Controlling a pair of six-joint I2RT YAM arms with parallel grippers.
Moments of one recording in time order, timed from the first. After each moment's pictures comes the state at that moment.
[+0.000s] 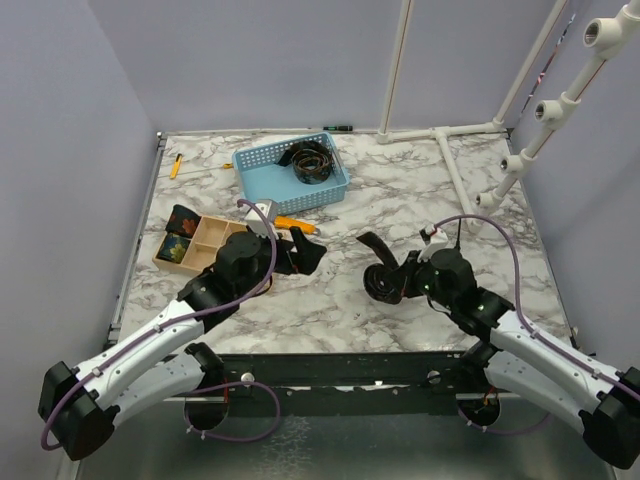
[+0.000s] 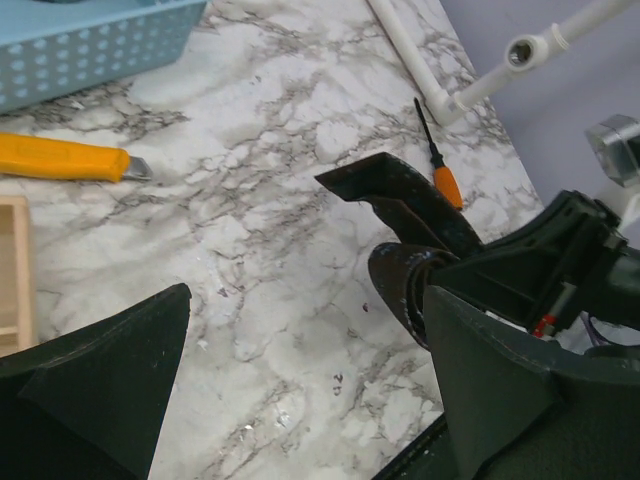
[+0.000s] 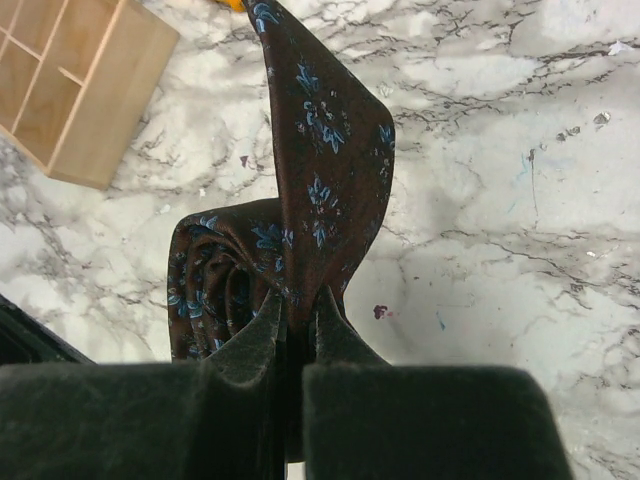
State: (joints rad) left arm -0.72 0.86 0.64 -0.04 -0.06 -0.56; right arm 0.66 0.77 0.41 -0.12 0.04 0.52
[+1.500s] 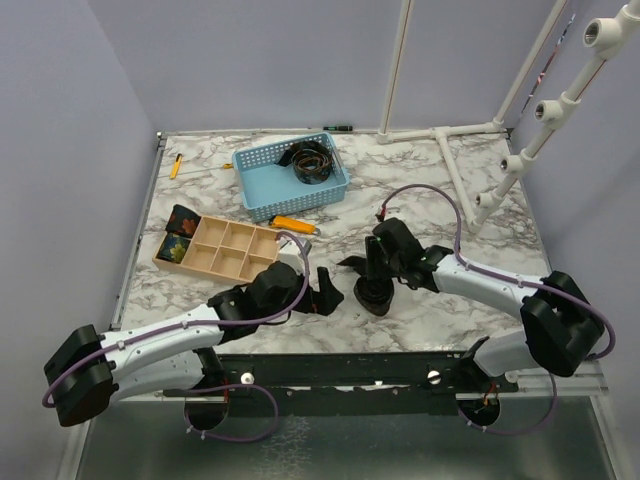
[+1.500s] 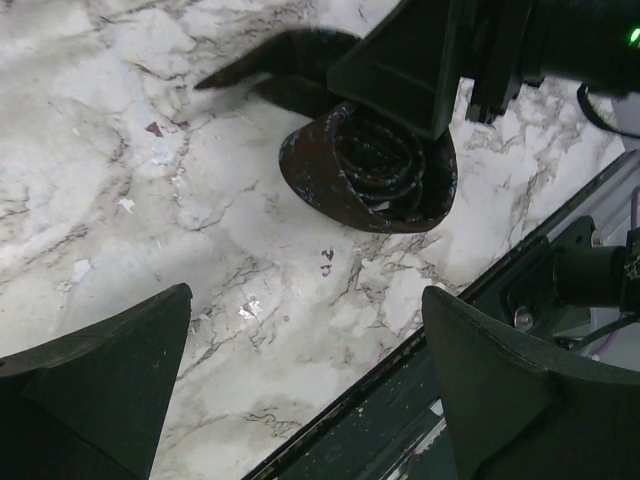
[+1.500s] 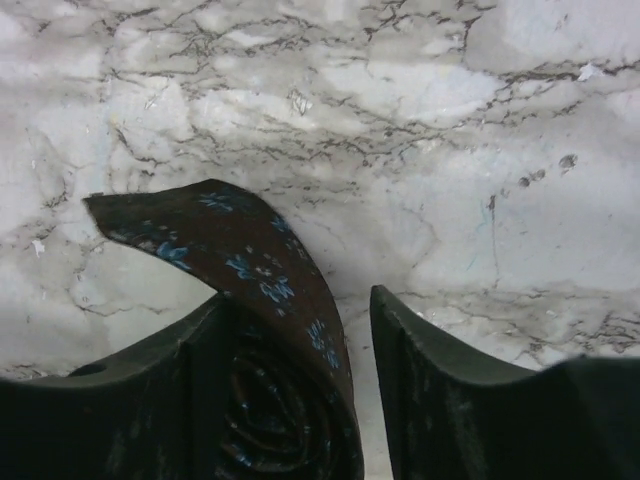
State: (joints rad) left arm -1.00 0.94 0.48 -0.02 -0.14 -0.72; right arm 0.75 1.41 0.77 -0.25 0.27 0.44
